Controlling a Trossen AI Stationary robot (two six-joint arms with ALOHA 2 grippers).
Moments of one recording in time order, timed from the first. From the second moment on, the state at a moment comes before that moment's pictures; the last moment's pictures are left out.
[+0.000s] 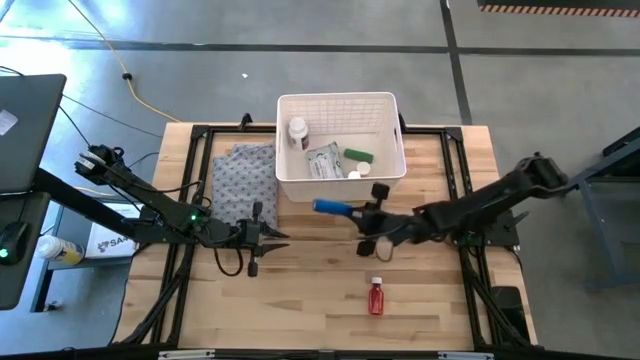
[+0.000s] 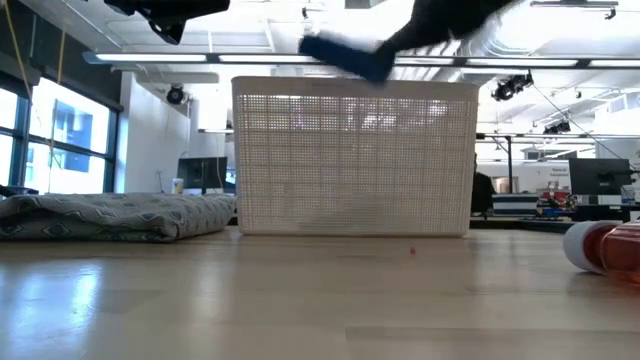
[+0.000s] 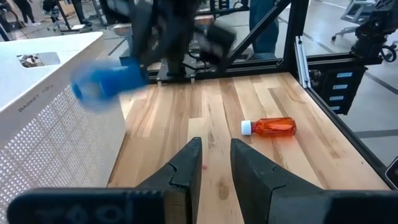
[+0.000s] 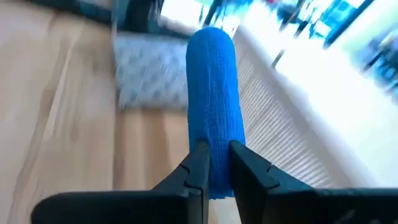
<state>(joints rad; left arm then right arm) -0.50 1.08 0.57 0.29 -0.51 -0.03 0.32 1.38 0.86 0.06 0.70 -0.10</state>
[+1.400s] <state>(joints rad) -0.50 1.08 0.57 0.30 -0.51 -0.02 -0.54 1.61 1.13 -0.14 0.14 -0.18</state>
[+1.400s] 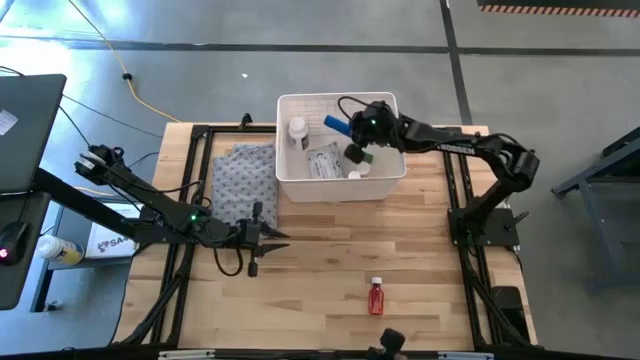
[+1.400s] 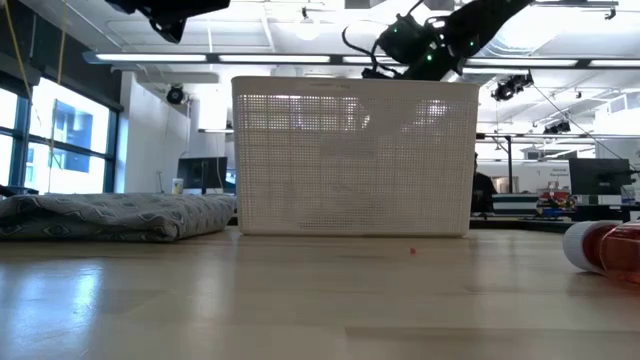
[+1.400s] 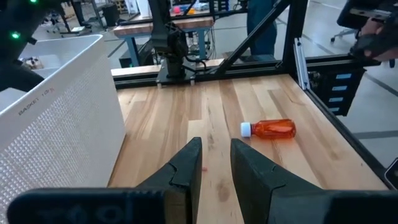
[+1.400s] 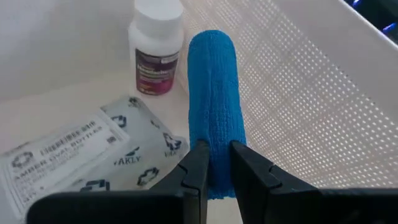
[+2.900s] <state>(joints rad) -0.50 1.08 0.57 0.32 -0.45 -0.06 0.06 1.28 1.13 -0.44 0.23 0.27</state>
